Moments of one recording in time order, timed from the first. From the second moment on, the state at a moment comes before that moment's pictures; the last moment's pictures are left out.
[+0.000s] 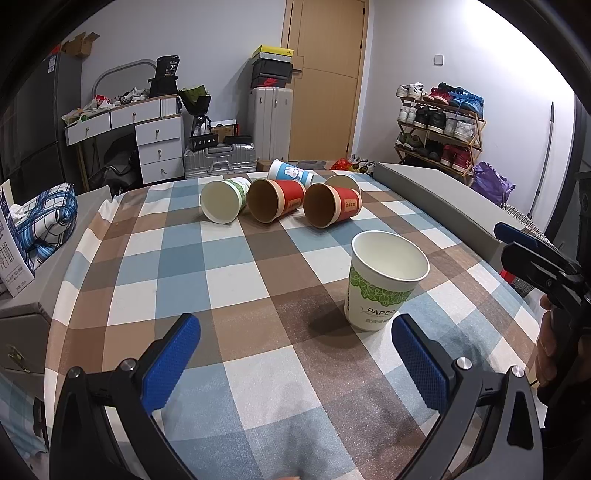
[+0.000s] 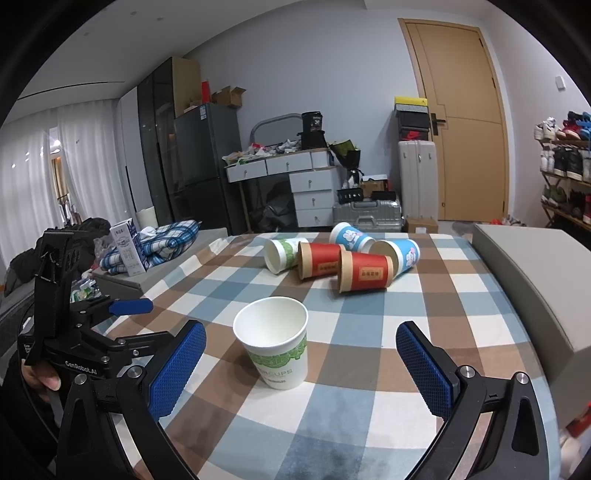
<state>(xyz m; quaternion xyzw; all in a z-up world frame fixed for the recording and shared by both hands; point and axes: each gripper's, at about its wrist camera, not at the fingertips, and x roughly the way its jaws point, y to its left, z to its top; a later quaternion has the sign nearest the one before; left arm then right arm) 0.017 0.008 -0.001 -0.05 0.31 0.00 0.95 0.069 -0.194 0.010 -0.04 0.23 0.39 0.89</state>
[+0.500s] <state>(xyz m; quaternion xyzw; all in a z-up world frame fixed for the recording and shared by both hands) 0.017 0.008 -0.002 -0.05 0.31 0.00 0.95 0.070 -0.195 0.011 -0.04 0.23 0.38 0.89</state>
